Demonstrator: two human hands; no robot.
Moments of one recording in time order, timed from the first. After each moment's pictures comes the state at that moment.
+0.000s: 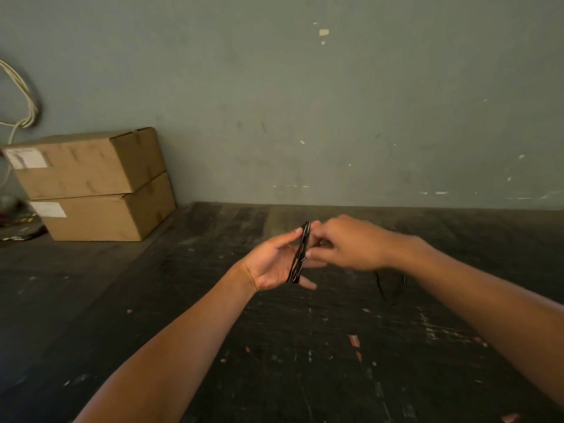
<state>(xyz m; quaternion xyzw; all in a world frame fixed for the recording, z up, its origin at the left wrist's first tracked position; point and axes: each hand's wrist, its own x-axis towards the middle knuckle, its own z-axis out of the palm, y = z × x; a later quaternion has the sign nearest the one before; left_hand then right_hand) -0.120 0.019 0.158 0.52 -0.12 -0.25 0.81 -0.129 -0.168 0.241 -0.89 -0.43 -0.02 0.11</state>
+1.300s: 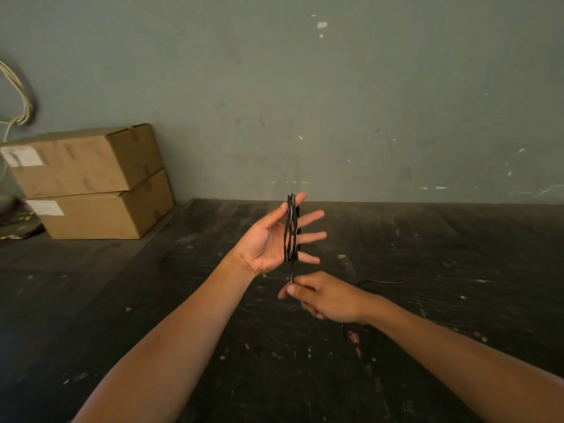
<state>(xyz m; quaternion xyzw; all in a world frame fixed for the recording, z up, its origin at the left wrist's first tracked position) -0.115 0.021 0.181 0.44 -0.17 -0.22 0.85 -0.139 -0.150 0.136 -0.81 -0.36 0.21 0.41</state>
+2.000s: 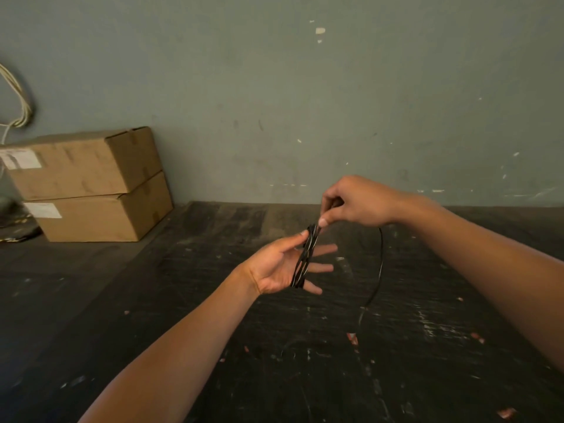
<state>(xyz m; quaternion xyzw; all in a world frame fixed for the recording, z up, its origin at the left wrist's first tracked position) -0.124 0.011 0.157 0.51 -0.13 -0.30 0.80 -0.097 -0.178 0.283 -0.91 -0.39 -0.02 0.15</state>
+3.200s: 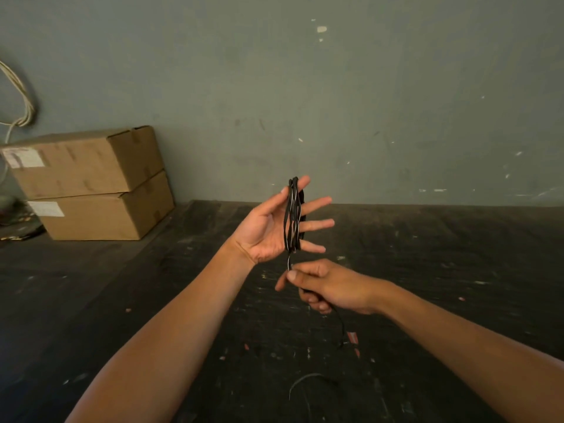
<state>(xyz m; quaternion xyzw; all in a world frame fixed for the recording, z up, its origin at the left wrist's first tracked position) -0.127 0.014 0.215 0.43 -0.23 -0.24 0.84 -0.144 -0.157 0.165 -0.74 -0.34 0.30 0.50</state>
